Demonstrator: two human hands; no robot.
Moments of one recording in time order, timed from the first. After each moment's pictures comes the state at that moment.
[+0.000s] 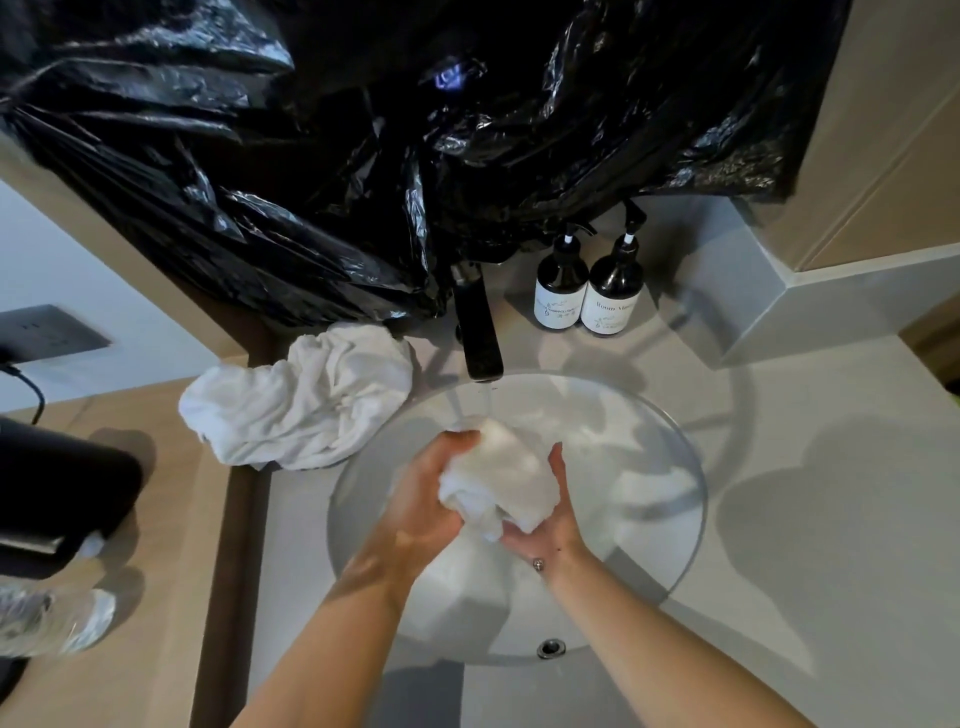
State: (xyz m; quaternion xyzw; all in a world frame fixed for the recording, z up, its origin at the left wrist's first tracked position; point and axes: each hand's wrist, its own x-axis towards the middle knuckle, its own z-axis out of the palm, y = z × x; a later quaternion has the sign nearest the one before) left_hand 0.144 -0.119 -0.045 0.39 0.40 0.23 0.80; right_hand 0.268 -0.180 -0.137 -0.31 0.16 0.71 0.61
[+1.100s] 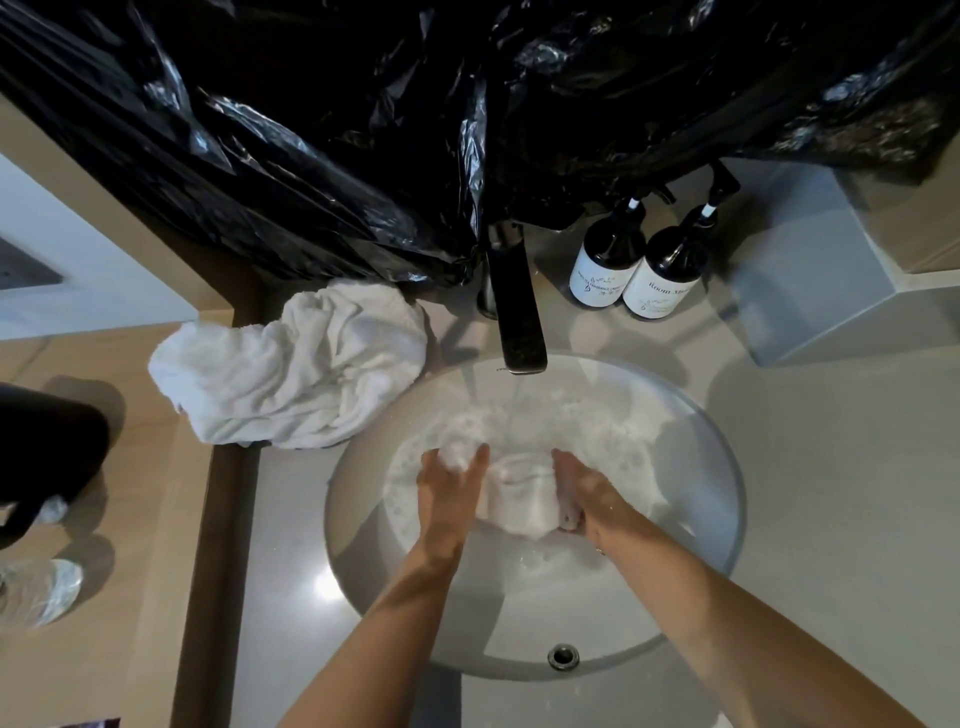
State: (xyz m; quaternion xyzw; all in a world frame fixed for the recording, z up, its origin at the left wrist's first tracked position) left_hand 0.155 -0.110 -0.179 0.44 0.68 0.20 0.55; right_hand 0.310 -0.156 -0.165 -0.73 0.08 0.59 0.35
